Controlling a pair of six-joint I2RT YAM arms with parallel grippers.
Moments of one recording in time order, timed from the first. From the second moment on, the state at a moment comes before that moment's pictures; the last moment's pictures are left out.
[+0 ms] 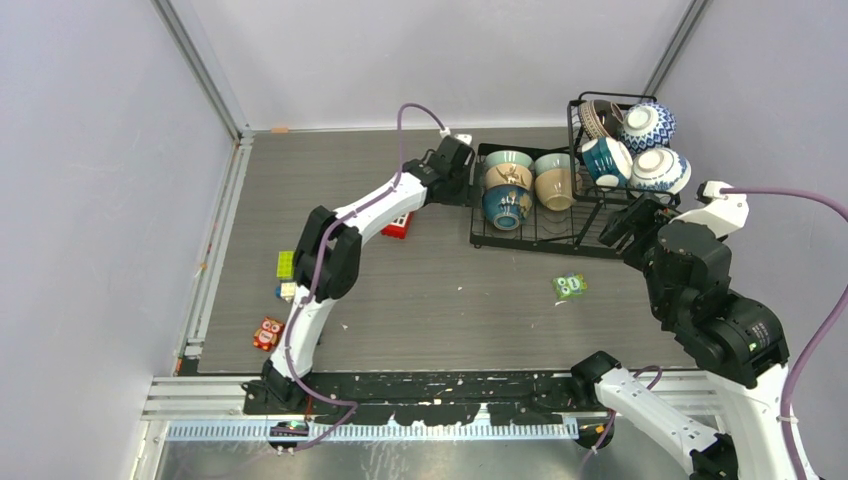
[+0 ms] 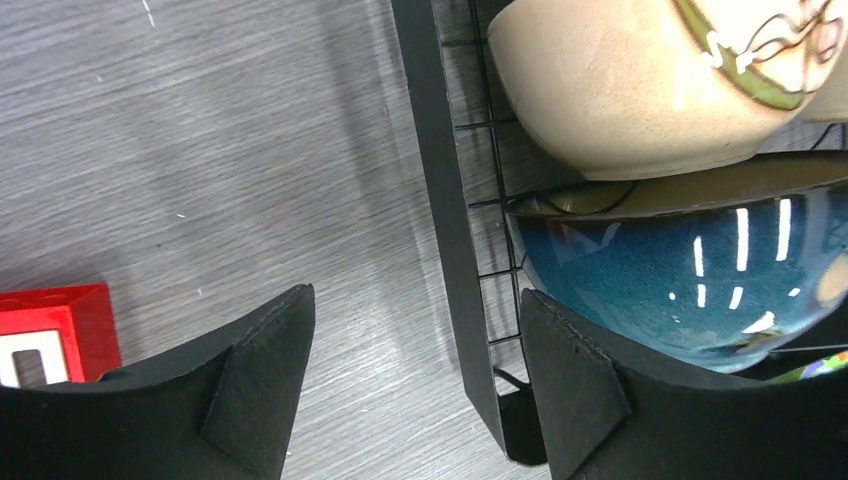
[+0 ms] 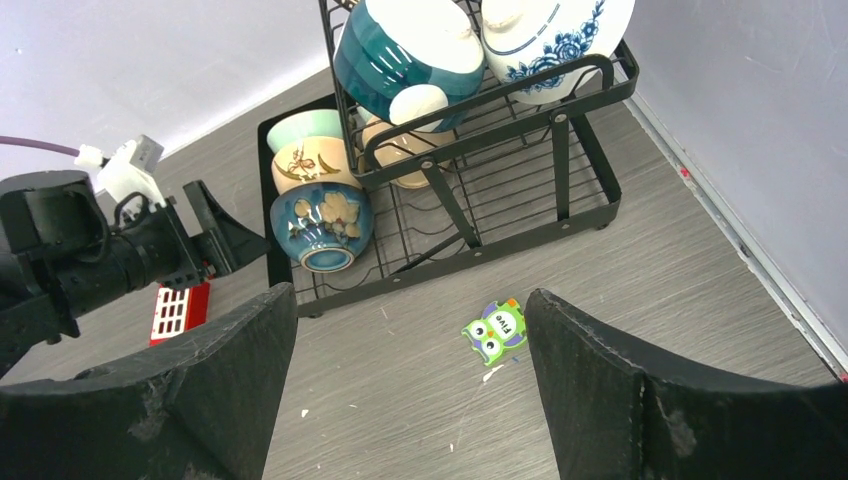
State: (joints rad) left arm -0.69 2.23 1.96 -0.52 -0.05 -0.44; right arm 0.49 0.71 1.38 -1.08 0.71 0.60
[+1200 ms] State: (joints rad) left arm -0.80 2.28 1.95 -0.50 -0.27 -0.43; right arm 0.49 0.71 1.36 -1.06 0.72 0.56
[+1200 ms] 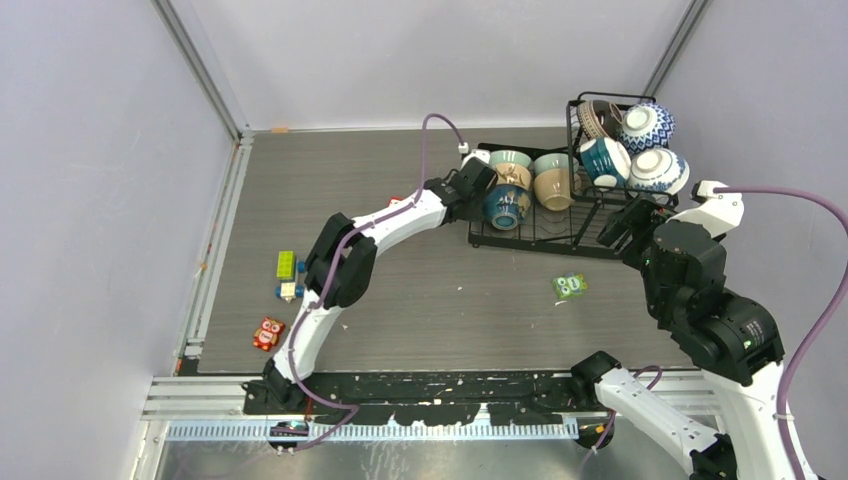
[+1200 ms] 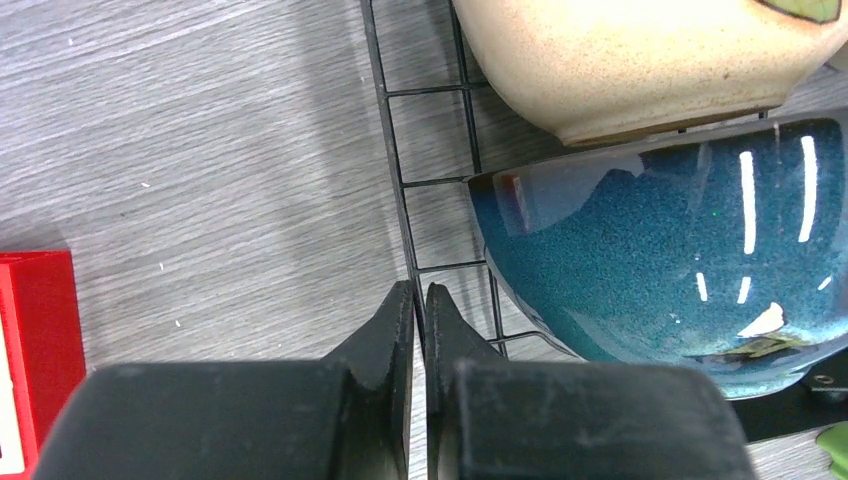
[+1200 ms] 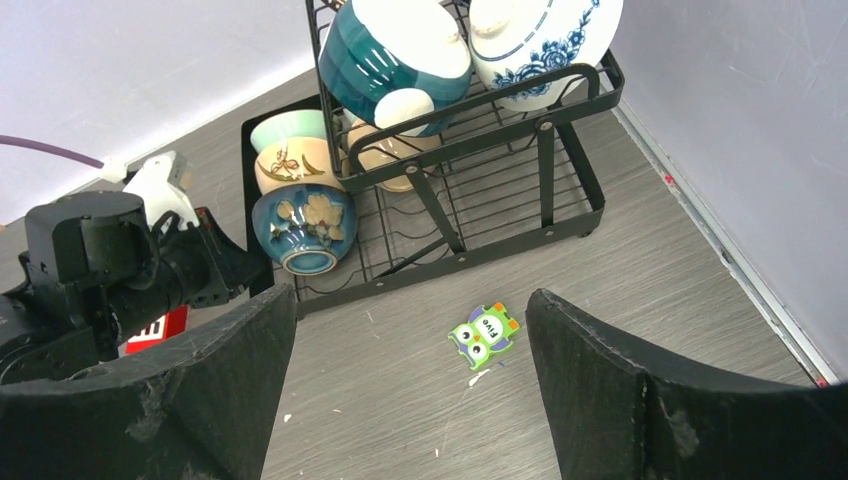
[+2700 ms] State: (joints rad) left arm -0.58 1.76 1.18 -0.32 -0.33 -0.59; right arm 0.15 0.72 0.98 -0.78 0.30 0.83
